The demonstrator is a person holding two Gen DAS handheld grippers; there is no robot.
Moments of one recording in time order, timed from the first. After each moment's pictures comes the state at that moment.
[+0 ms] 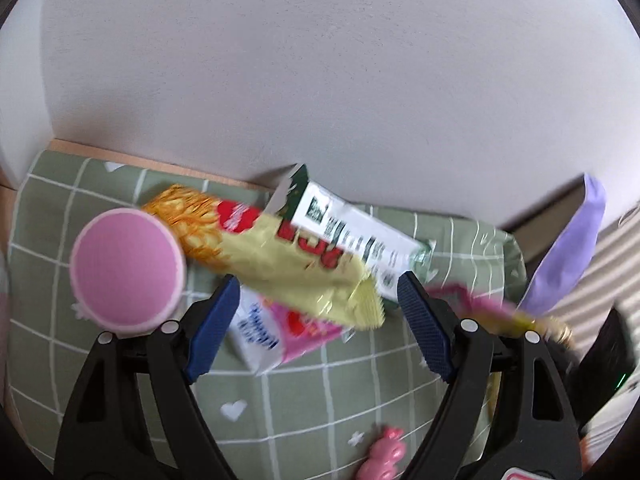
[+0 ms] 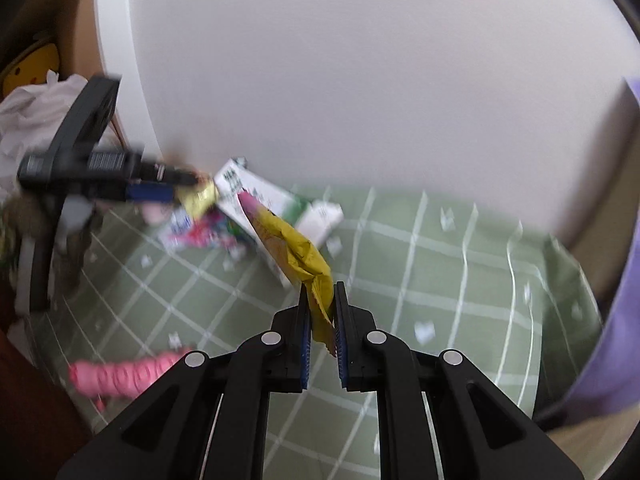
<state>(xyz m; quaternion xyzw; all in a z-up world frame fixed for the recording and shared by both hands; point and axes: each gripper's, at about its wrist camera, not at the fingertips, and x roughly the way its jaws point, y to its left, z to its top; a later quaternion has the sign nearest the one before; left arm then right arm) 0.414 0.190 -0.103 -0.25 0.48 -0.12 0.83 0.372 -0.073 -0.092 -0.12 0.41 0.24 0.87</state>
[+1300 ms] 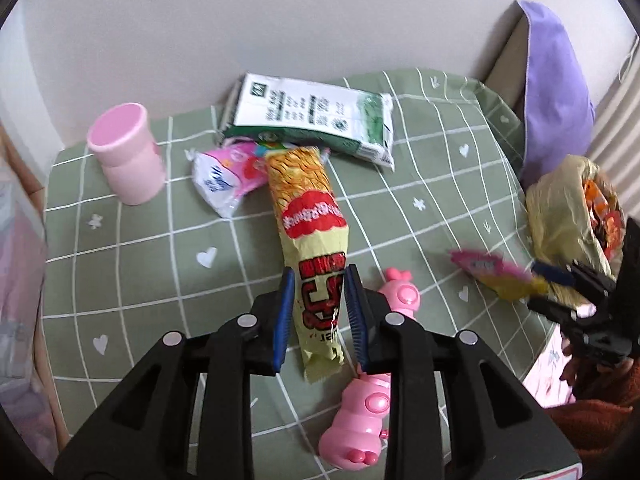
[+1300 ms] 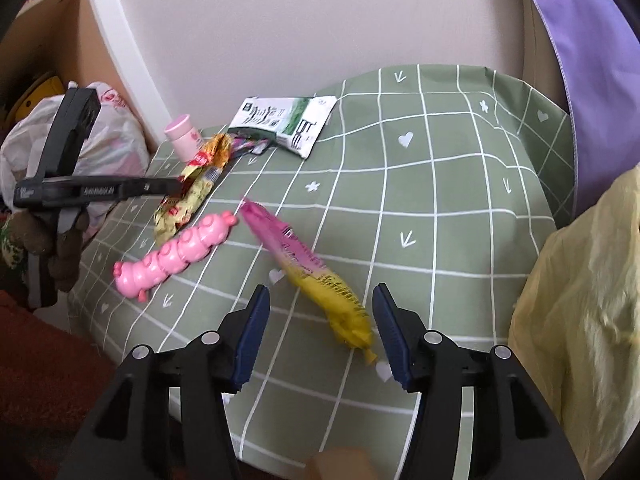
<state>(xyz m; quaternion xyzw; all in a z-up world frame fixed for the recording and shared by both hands) 0.310 0.123 -0.098 -0.05 0.50 -0.16 0.85 0.248 -0.139 -0.126 -0.02 0.46 0.23 0.86</state>
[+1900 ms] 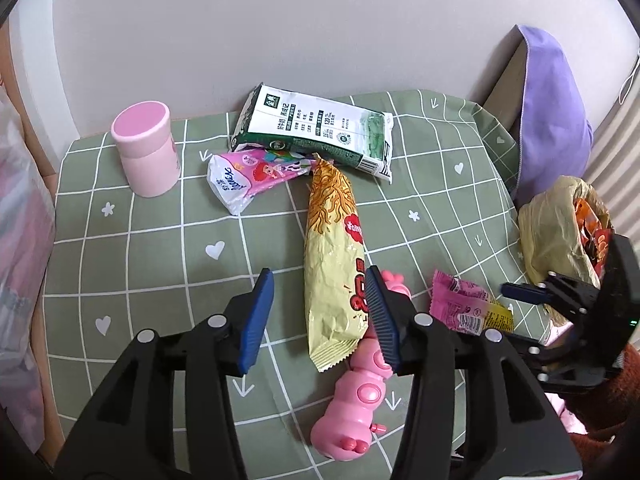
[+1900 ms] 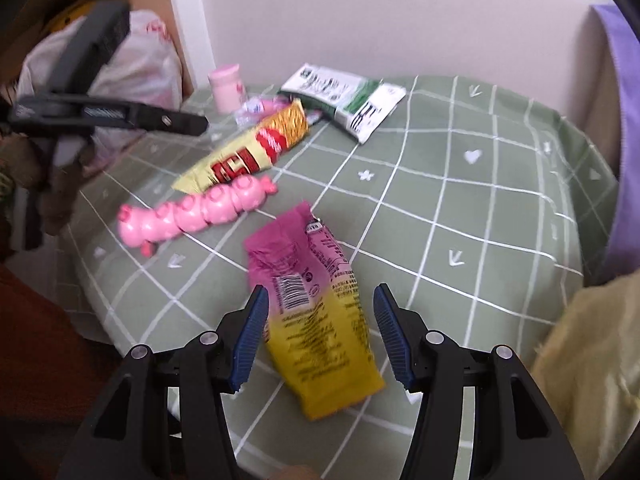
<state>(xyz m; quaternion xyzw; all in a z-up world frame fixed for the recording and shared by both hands) 0.297 0.131 -0.088 -0.07 0.48 -0.15 0.86 0.257 -0.095 -0.150 -0.12 0.46 0.29 0.83</state>
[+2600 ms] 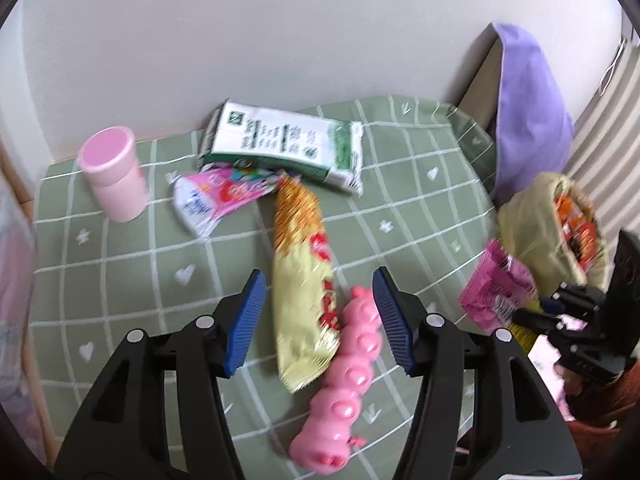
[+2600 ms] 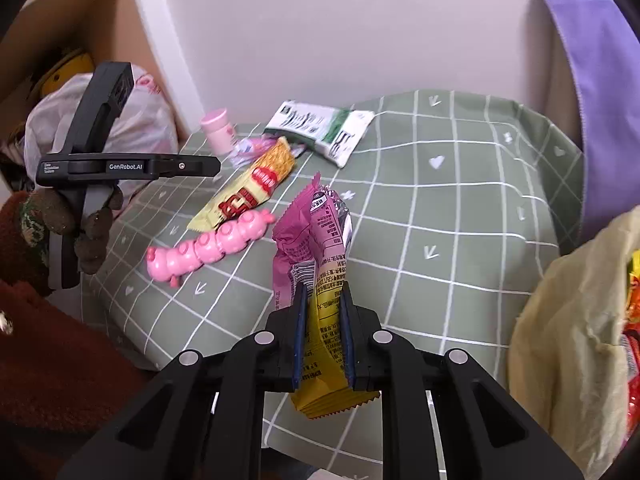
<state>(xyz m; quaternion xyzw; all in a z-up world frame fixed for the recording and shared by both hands) 0.311 0.119 -0.077 -0.08 0.46 -0.20 0.86 0.237 -0.131 -0.101 -0.03 0.44 0.25 0.86</state>
